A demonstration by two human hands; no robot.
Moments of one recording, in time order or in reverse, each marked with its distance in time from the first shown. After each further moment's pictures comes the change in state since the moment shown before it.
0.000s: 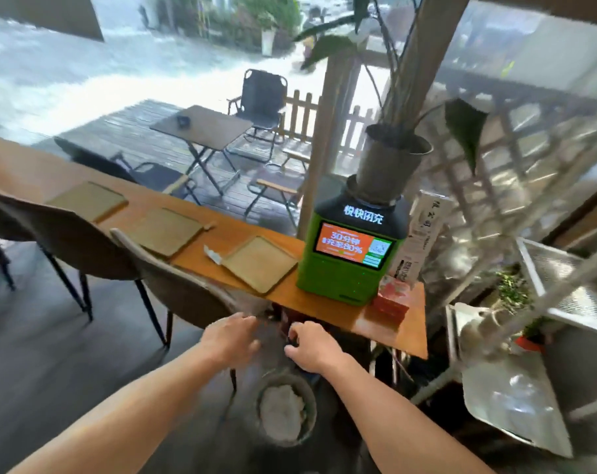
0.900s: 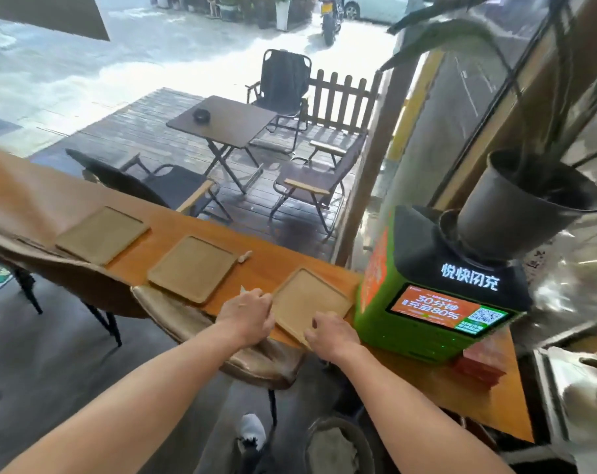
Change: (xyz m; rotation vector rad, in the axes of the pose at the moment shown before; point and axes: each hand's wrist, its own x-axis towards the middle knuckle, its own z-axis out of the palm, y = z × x) left_hand 0.191 -0.142 -0.095 0.024 0.049 0.026; right_hand 0.241 -0.070 -0.032 -0.006 -0.029 0.177
